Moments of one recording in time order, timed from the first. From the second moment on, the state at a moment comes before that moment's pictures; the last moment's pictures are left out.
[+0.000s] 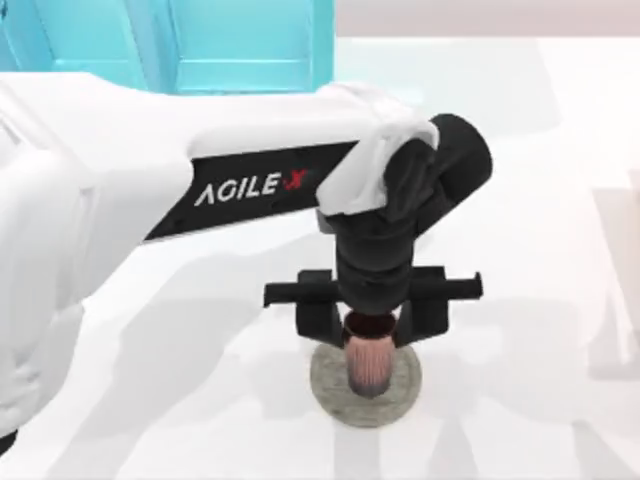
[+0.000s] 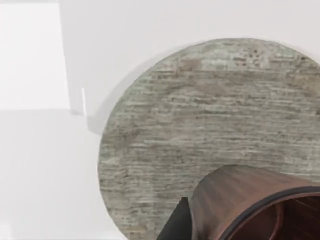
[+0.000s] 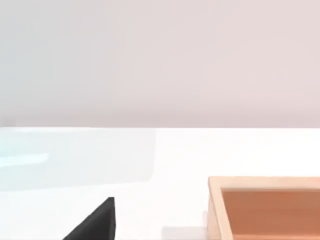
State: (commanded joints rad) left arm -0.86 2.13 1.61 -1.02 0.02 -0.83; right arm 0.00 0.00 0.00 0.00 0.00 0.00
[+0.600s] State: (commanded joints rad) left arm -0.86 2.13 1.61 -1.02 0.02 -0.83; right arm 0.00 0.00 0.00 0.00 0.00 0.00
